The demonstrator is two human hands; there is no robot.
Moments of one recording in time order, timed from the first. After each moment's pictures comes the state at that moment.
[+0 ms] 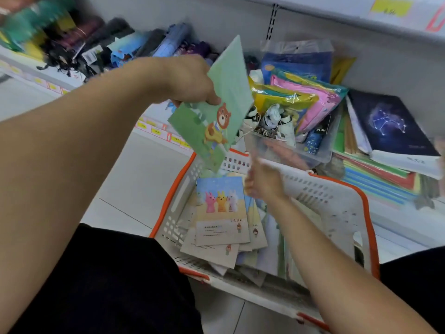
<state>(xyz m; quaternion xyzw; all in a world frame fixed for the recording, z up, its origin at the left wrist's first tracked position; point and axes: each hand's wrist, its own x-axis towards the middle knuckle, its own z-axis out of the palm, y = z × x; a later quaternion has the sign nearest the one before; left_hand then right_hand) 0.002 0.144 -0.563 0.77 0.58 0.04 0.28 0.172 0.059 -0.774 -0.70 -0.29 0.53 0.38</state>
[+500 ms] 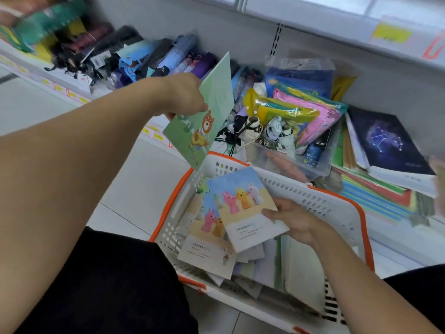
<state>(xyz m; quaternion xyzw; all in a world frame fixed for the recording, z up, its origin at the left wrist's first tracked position) -0.017 0.162 -0.579 0.73 0.61 0.06 0.29 0.240 0.013 -0.802 -0.63 -0.32 0.65 0.28</state>
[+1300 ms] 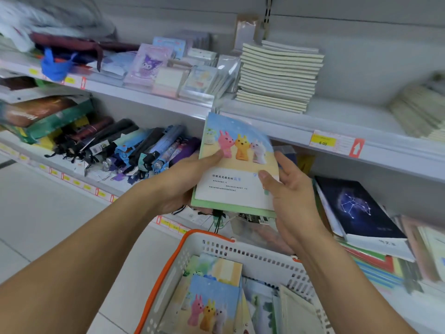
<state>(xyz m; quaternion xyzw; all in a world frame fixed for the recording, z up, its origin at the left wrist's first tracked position) 0.014 0.134 -0.537 0.56 0.42 0.27 0.67 0.191 0.074 -0.575 -0.49 -0.41 0.40 0.66</state>
